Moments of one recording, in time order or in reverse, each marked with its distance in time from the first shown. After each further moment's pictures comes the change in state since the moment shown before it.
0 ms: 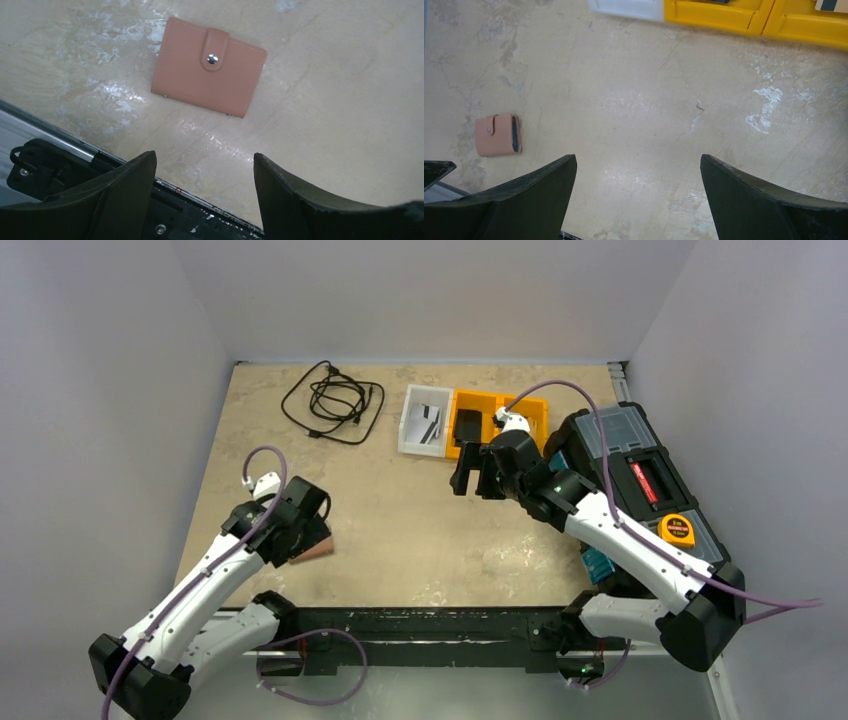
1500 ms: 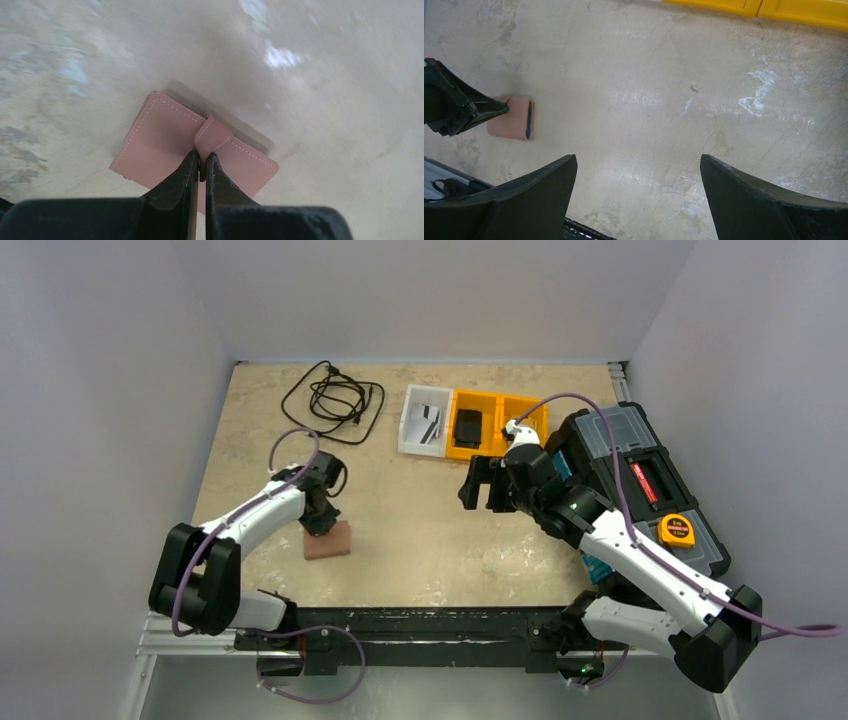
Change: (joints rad) left arm 0.259 0.498 -0.081 0.422 0.132 -0.031; right arm 0.000 -0.120 -0.088 -0.019 -0.035 -0.026
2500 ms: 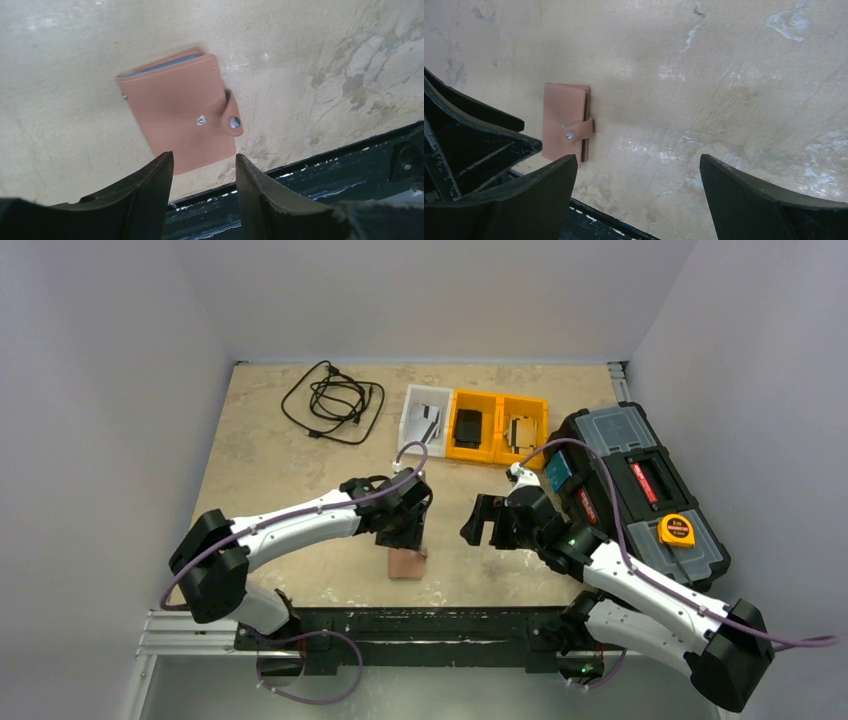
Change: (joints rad) left arm -0.627 0.135 0.263 0.066 0.280 0.358; right arm 0.035 -0.170 -0.359 0.131 -0.076 0.140
